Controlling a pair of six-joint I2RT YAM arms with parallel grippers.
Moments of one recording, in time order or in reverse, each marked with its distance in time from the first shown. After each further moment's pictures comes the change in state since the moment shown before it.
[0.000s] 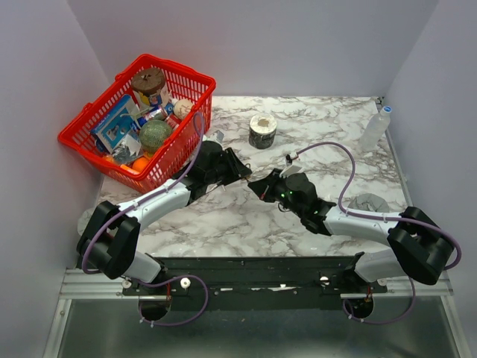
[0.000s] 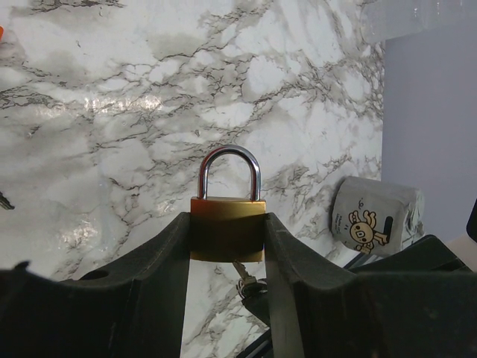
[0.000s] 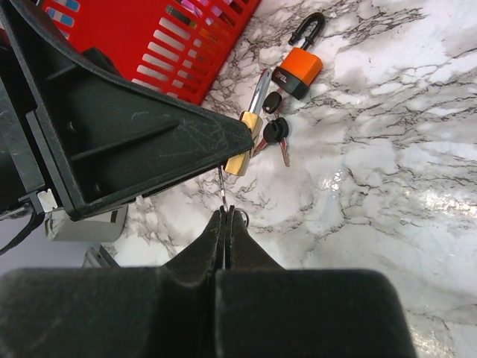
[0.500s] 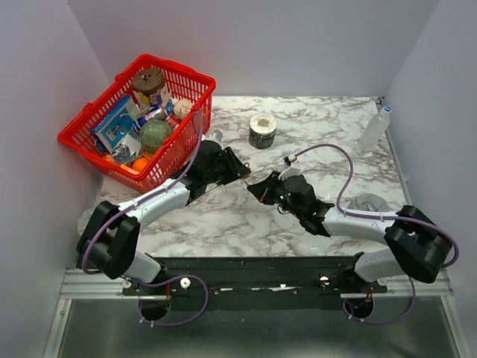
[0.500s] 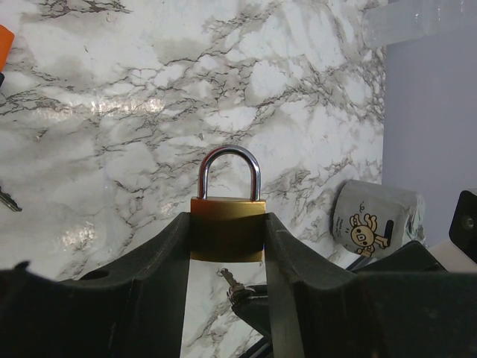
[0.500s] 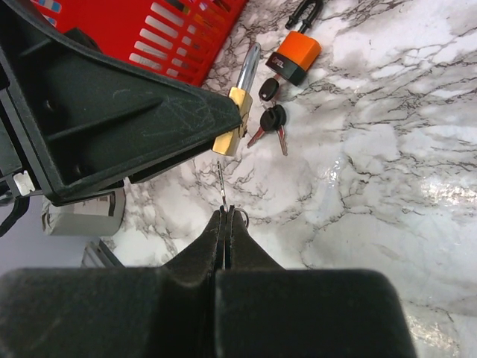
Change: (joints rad) left arm 0.011 0.000 0.000 0.000 0.000 0.002; right arm 0.010 0.017 -0.010 0.007 -0.005 0.016
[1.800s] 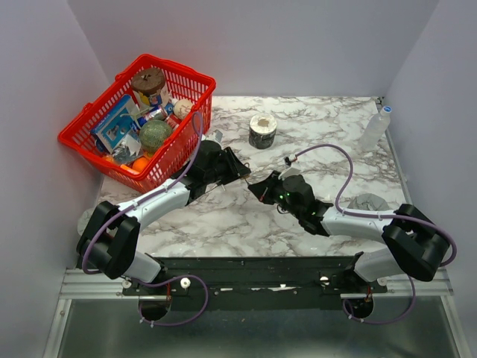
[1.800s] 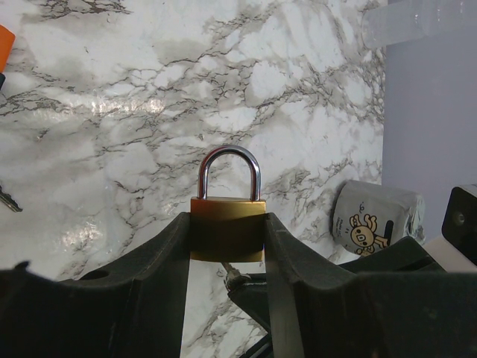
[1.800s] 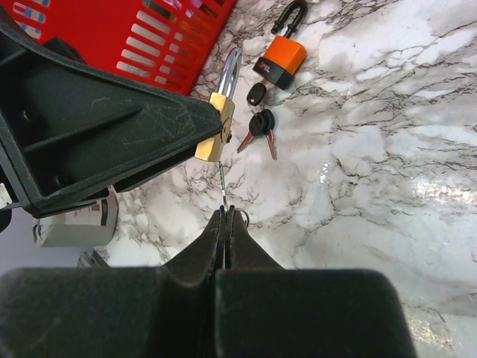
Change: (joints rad) left arm 0.002 0.000 0.000 0.000 0.000 0.000; right arm 0.002 0.017 0.001 0.000 0.034 0.014
